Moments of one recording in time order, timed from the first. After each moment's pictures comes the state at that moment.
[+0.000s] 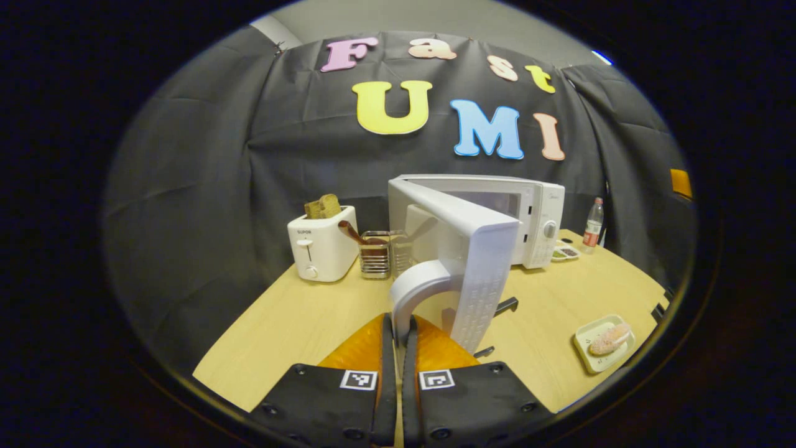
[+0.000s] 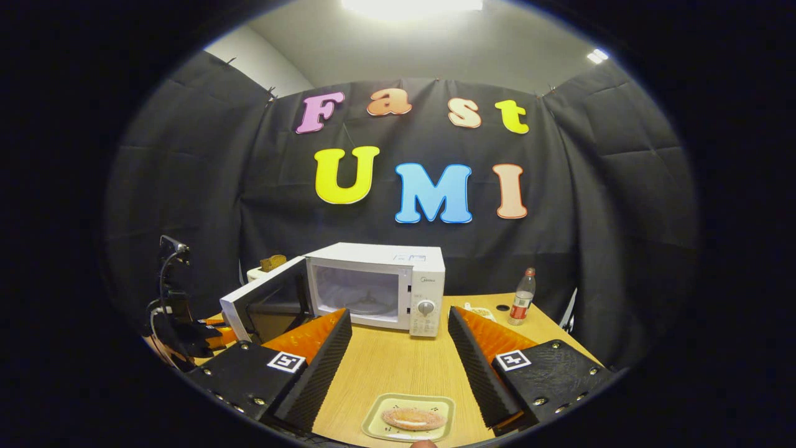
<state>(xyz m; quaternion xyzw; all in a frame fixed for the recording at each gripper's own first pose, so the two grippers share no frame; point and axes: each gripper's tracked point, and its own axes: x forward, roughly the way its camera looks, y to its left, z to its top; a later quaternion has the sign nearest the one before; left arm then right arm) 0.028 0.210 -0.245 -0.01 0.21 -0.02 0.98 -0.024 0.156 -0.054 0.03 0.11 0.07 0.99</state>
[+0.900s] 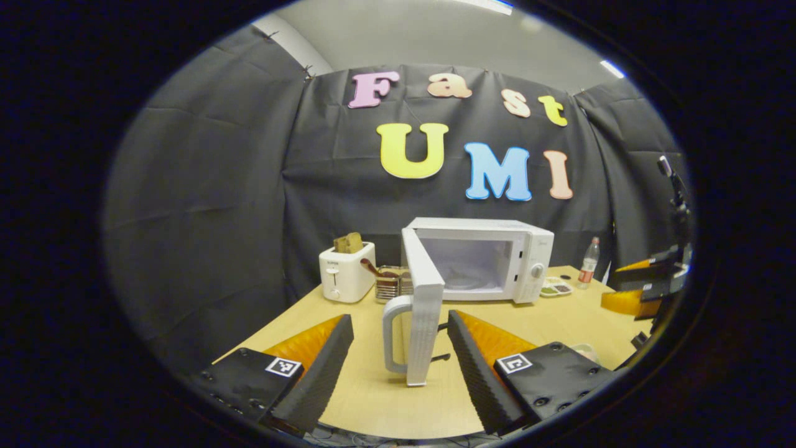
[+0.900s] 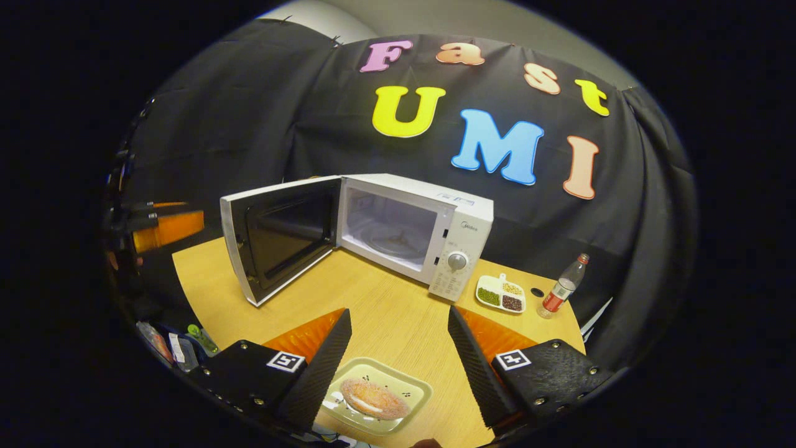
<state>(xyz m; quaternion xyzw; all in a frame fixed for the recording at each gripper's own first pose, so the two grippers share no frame) -0.054 0.188 -0.133 -0.03 0.12 0.05 0.99 -0.002 0.154 -0.157 -0.09 0.22 0.24 0.94</state>
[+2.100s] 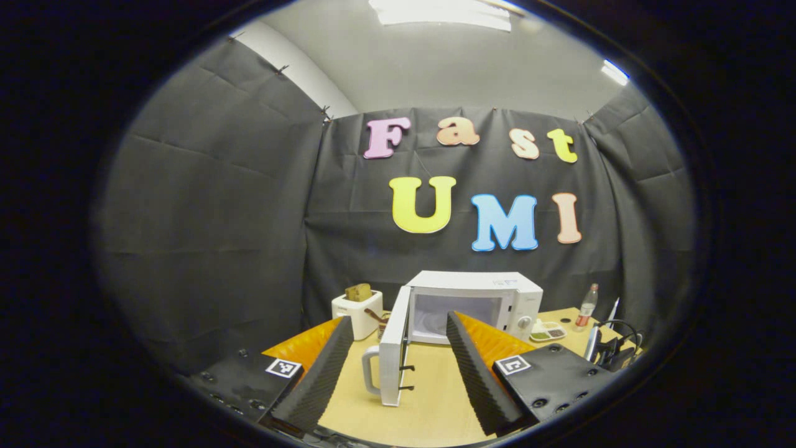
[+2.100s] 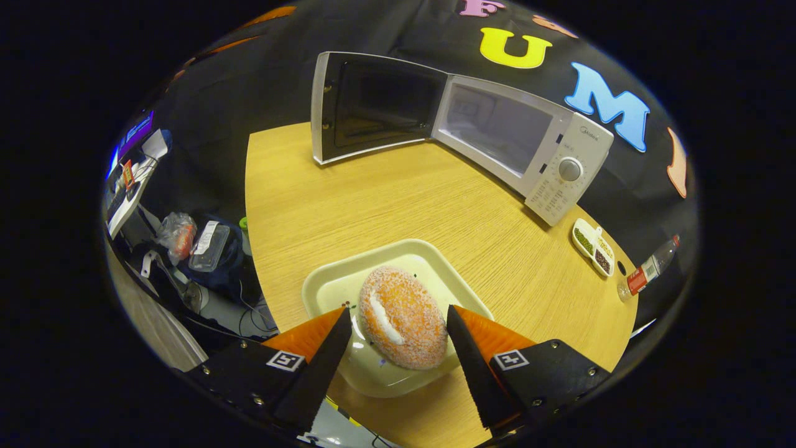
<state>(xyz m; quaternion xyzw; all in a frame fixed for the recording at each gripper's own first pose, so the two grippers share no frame) -0.086 0.134 -0.022 -0.02 0.04 0.12 0.99 -0.061 0.133 -0.317 -0.22 0.34 0.43 0.81</state>
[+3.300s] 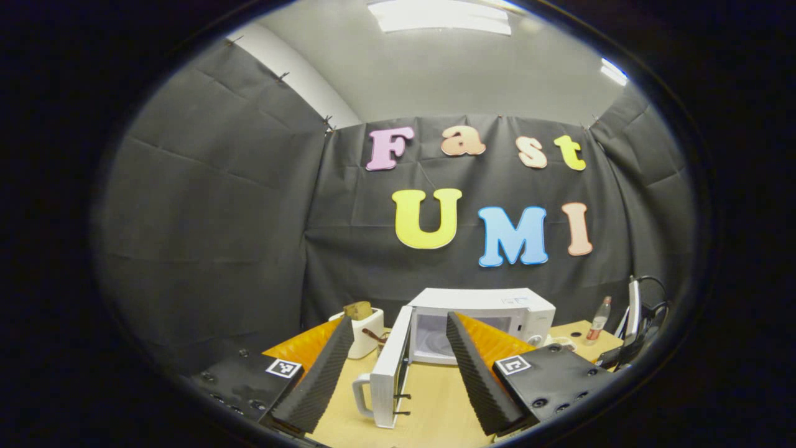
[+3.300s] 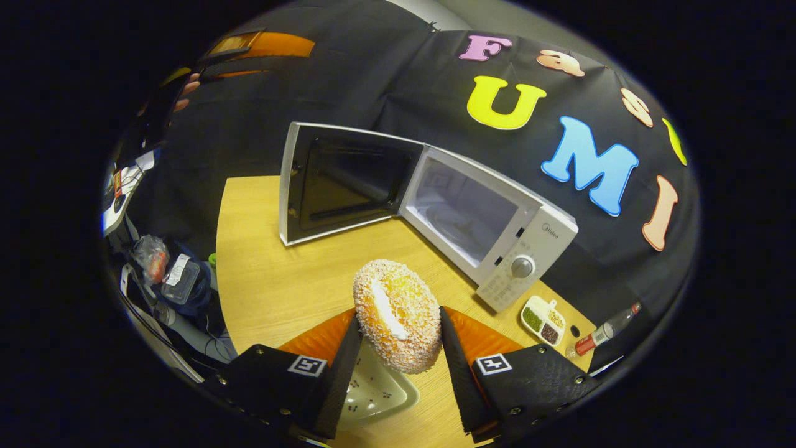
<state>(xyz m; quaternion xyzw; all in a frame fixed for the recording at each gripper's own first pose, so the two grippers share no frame) -0.022 0.146 -0.009 -0.03 0.00 0.13 0.99 0.026 0.176 -0.196 -0.20 0.18 0.40 0.88</state>
